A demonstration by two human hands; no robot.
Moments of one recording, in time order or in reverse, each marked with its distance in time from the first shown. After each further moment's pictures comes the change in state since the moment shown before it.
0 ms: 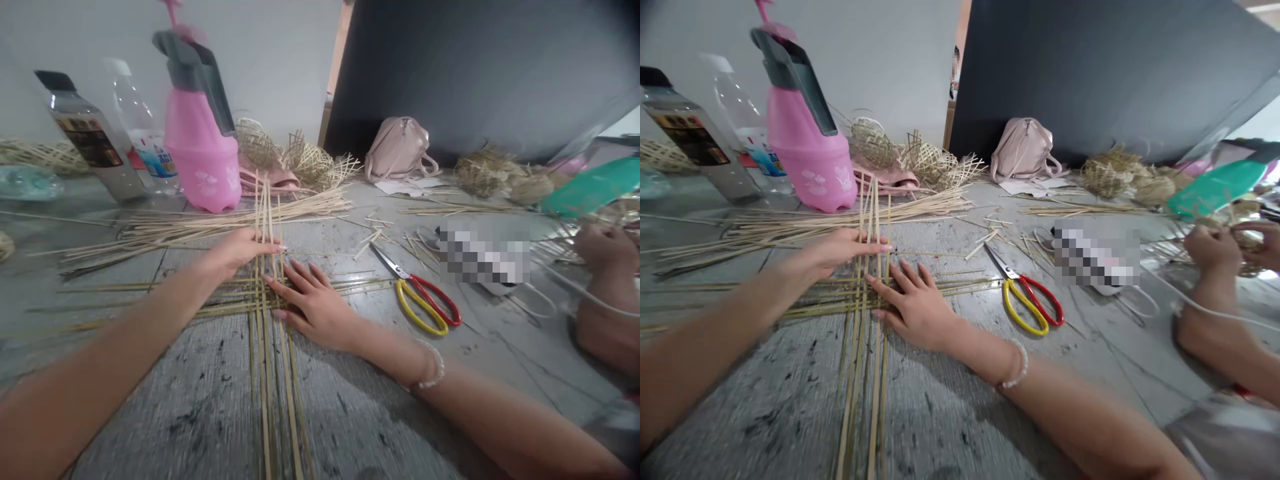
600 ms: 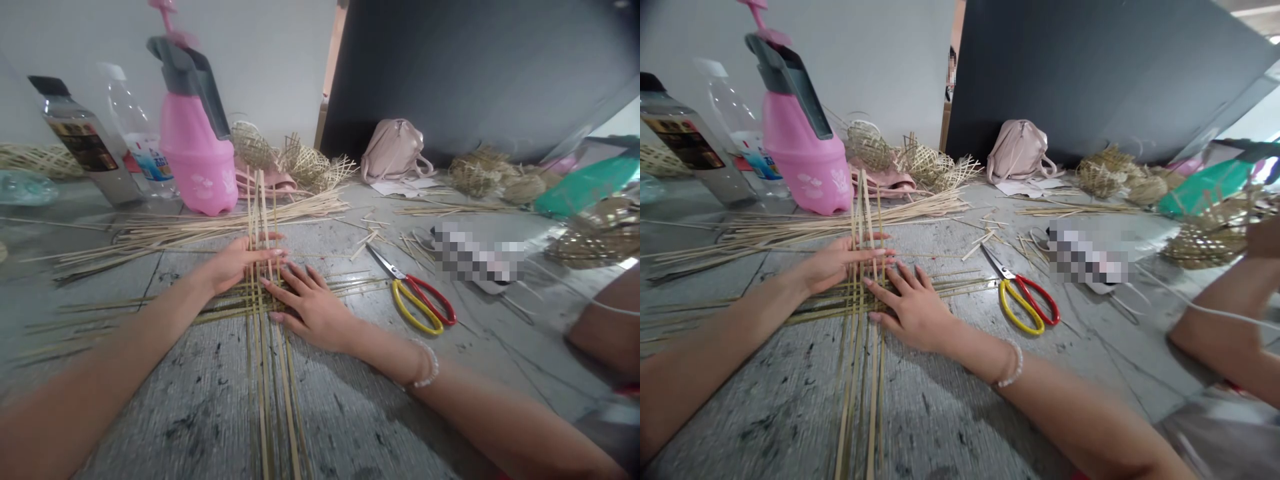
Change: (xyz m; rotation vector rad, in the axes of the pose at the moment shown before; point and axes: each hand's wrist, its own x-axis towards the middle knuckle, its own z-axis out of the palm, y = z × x) left_hand -0.014 -0.008 0.003 -0.389 -0.246 -0.044; right_hand 0.000 0.002 0.004 -0.004 0.034 -0.016
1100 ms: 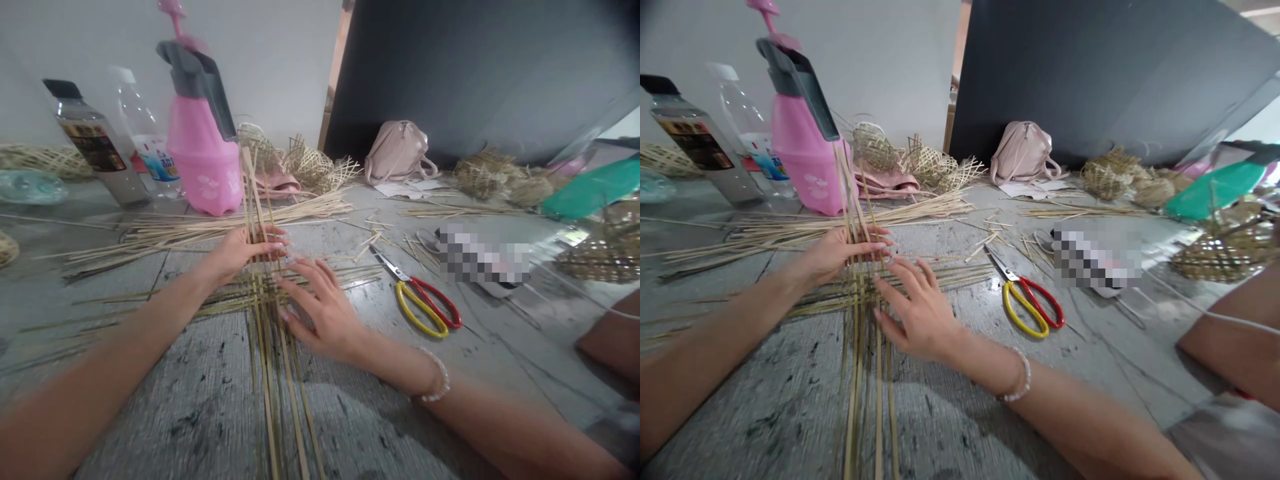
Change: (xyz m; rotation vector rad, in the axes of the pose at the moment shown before) left_hand 0.004 0.008 -0.003 0.073 0.050 0.225; right_hand -0.007 -0.008 -0.009 -0.012 0.427 -0.137
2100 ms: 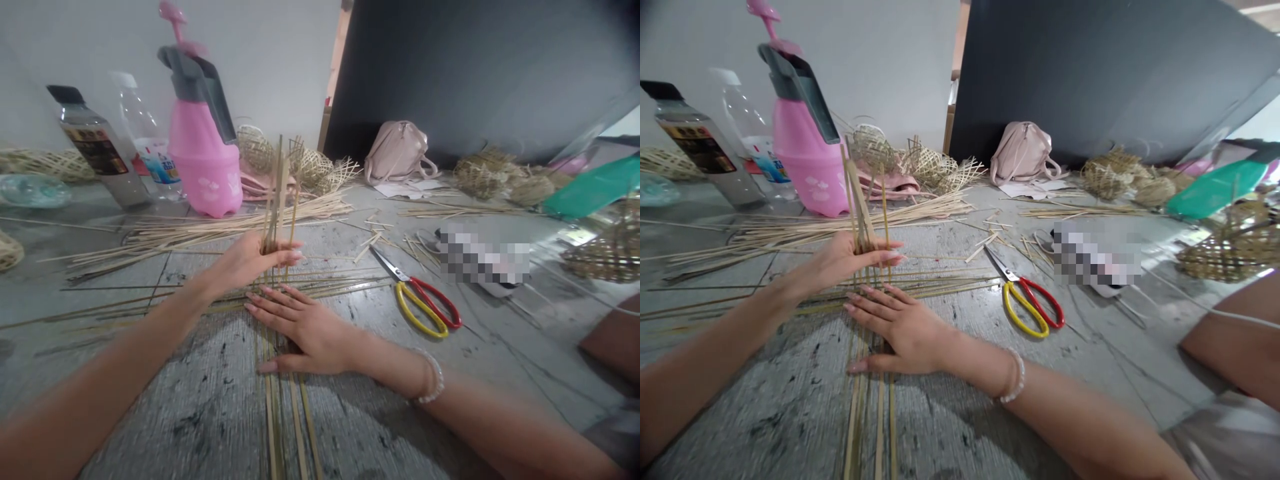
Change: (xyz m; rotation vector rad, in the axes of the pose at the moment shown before) left_hand -0.016 0.015 0.017 0.323 -0.107 0.094; right_hand 0.006 -0.004 0.001 0.294 -0.521 -0.147
